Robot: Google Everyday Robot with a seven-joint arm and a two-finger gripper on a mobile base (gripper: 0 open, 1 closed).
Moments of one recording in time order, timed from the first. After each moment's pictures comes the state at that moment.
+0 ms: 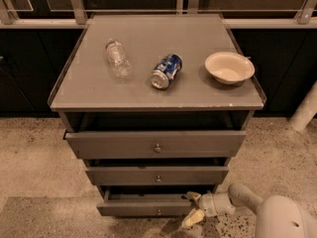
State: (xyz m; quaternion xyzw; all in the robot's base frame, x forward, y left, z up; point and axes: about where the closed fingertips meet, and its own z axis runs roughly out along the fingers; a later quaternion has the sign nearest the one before) arm 0.497 -0.142 0.218 -0.39 0.75 0.47 0.27
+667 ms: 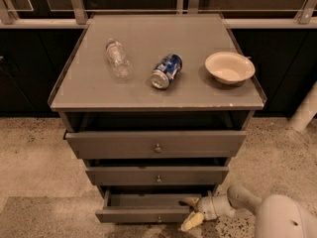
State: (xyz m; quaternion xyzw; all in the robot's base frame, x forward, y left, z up) arm 0.478 -0.135 0.218 -0.38 0.75 0.49 0.24
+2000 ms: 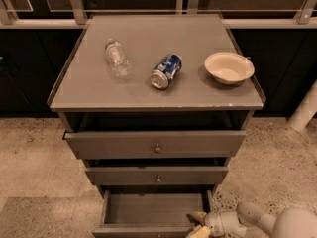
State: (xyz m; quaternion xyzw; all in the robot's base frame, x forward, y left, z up) arm 0.423 -0.154 0.212 -0.30 0.77 0.51 0.23
